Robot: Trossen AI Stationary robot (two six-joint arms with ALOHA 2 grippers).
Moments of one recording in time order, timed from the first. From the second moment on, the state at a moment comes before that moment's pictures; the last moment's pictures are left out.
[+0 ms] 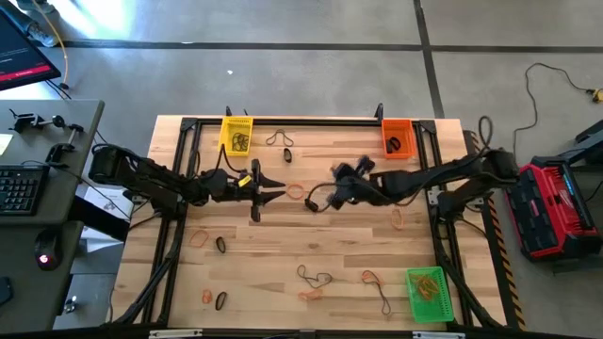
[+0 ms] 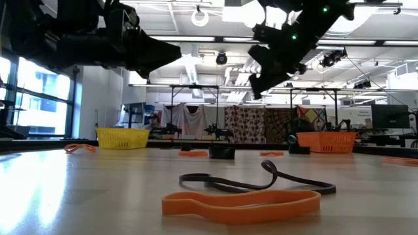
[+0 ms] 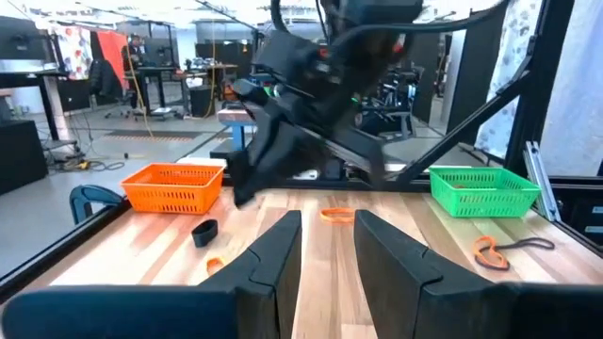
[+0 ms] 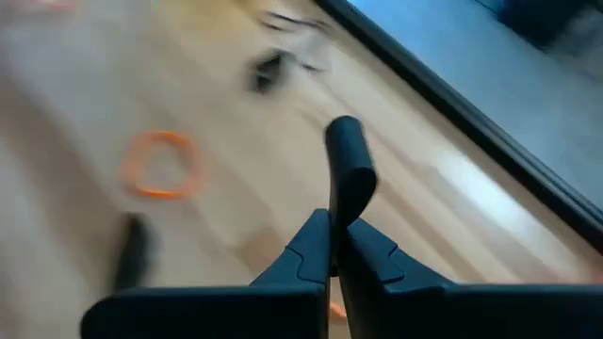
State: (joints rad) left arm 0.04 1.42 0.30 1.16 -0.03 0.00; right arm 0.05 1.49 0.95 -0.37 0.67 0.44
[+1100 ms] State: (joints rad) left arm 0.04 1.42 0.30 1.10 -0.03 -0.05; right arm -0.45 1.40 0.95 -0.95 0.61 0.65
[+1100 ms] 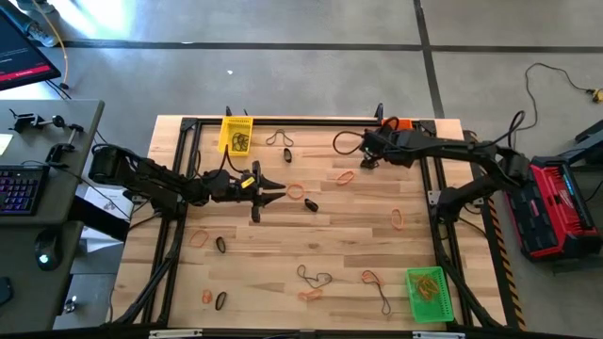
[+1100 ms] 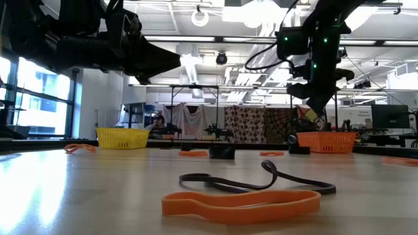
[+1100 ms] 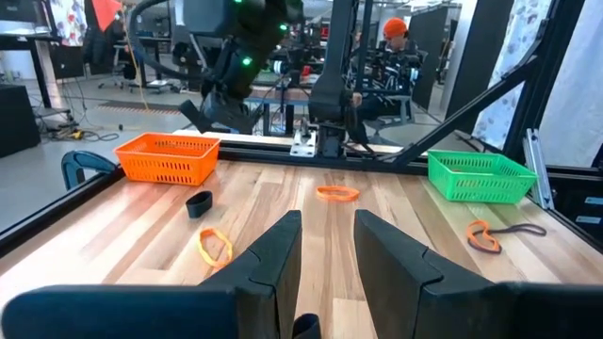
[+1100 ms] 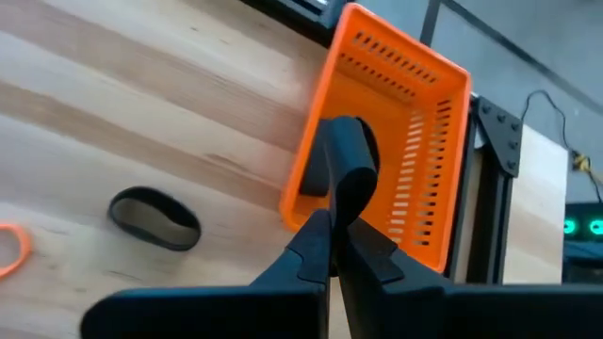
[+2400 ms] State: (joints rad) left arm 0.04 1.42 0.30 1.09 -0.07 -0.01; right arm -0.94 1.50 0.95 -0.77 0.28 0.36
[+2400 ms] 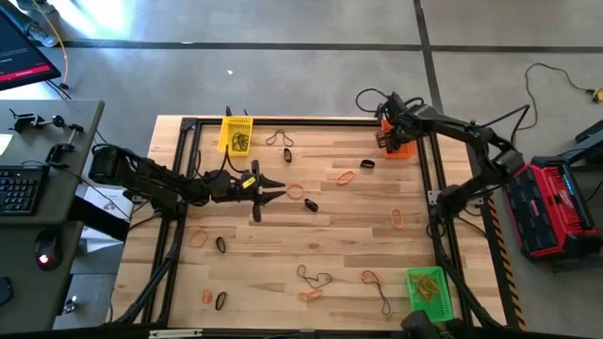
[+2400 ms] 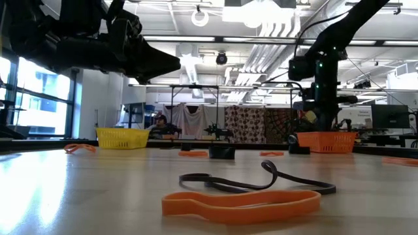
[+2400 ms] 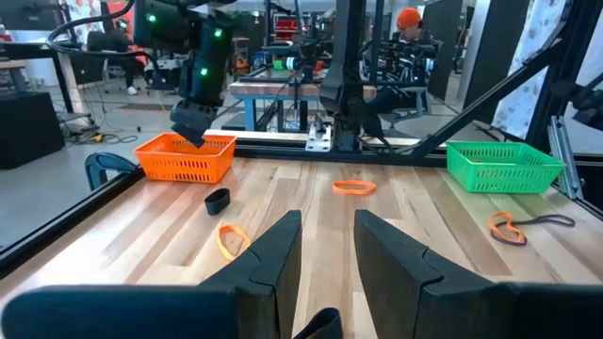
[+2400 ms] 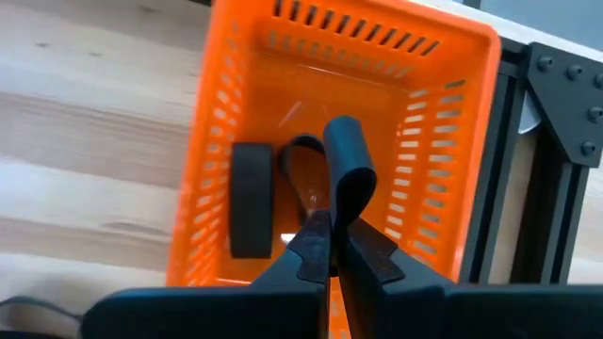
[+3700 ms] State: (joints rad) left arm 0.04 1.42 0.30 1.10 -0.09 0.01; right arm -0.95 1.65 0.95 -0.76 0.32 0.18
